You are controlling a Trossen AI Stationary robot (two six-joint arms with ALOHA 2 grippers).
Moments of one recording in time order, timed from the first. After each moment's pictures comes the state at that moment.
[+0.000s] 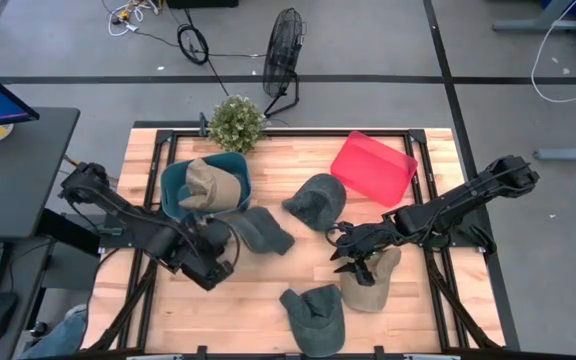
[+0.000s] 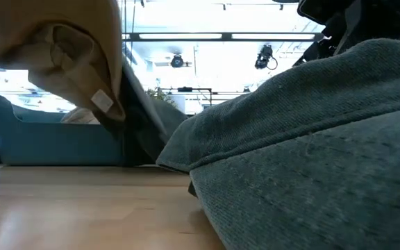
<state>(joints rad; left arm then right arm) -0.59 1.46 1.39 -1.30 -0.52 -1.12 0.35 1.32 0.69 -0.11 -0.09 0.24</state>
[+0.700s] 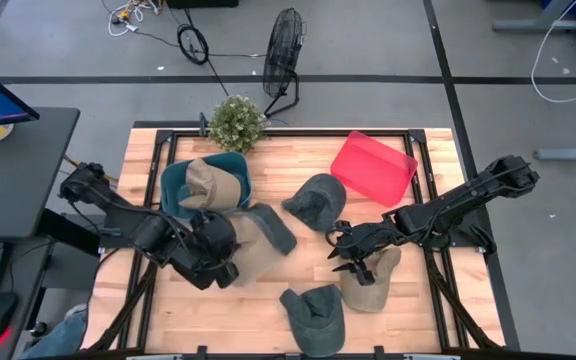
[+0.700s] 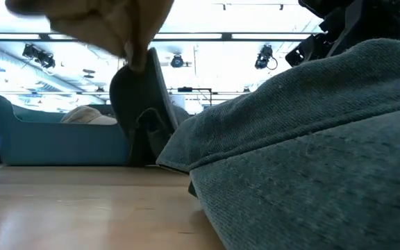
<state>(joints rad) -0.60 1.47 1.57 -1.15 -0.58 -1.01 0.35 1.32 0.69 -0.09 -0.06 0.09</state>
